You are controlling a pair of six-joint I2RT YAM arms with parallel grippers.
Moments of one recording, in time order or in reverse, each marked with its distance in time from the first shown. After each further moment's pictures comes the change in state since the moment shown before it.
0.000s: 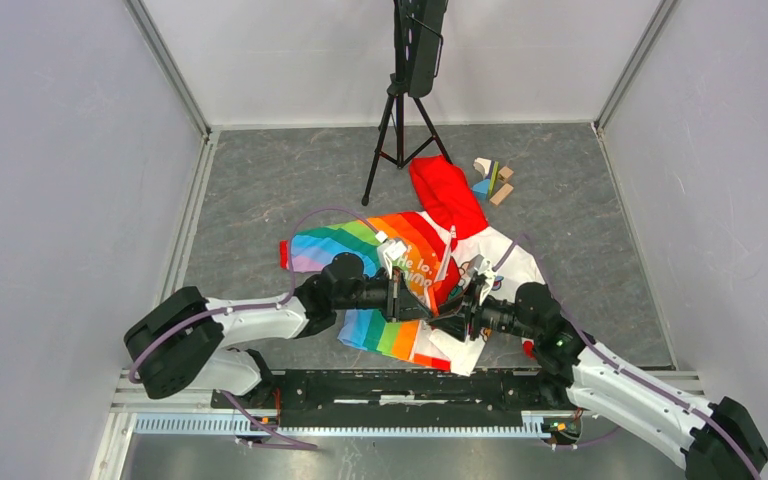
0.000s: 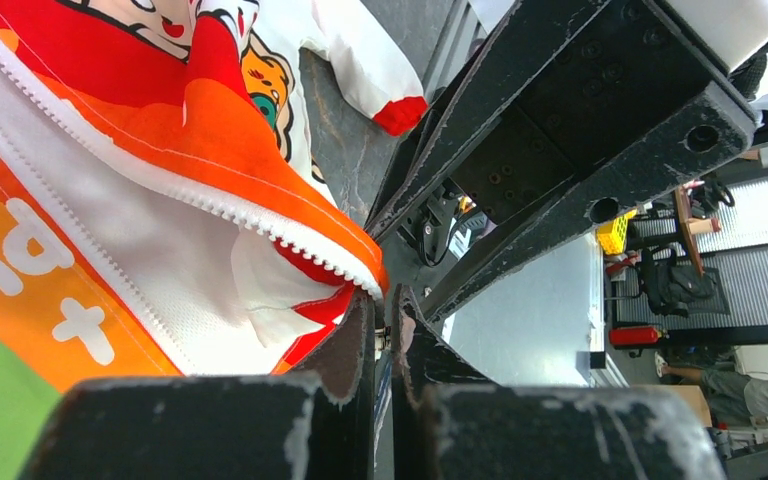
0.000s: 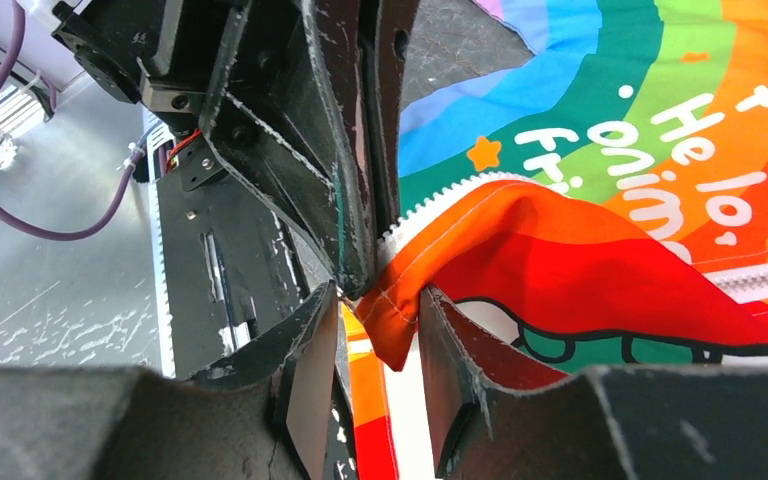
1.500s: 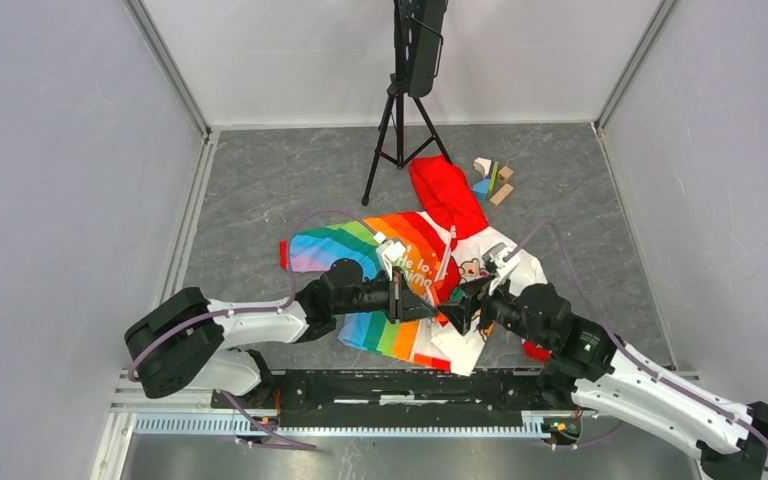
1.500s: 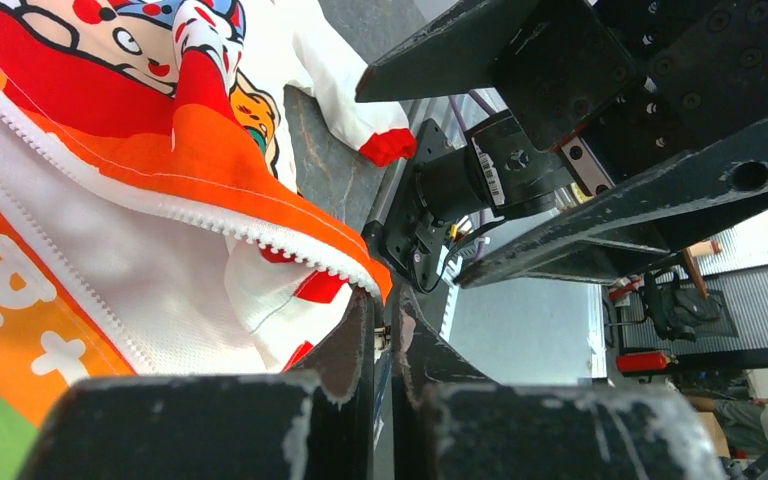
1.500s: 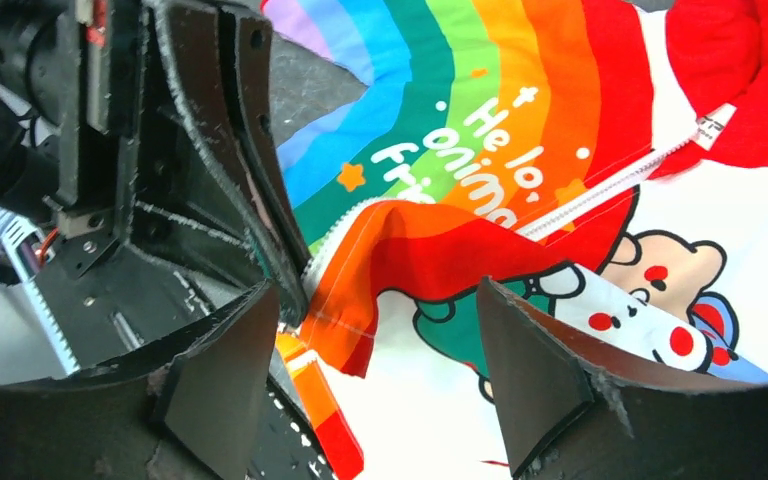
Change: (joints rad) left arm -0.041 0.007 -0.023 0.114 -0.081 -0.029; right arm 0.210 -0.116 0.255 -0.465 0.596 0.019
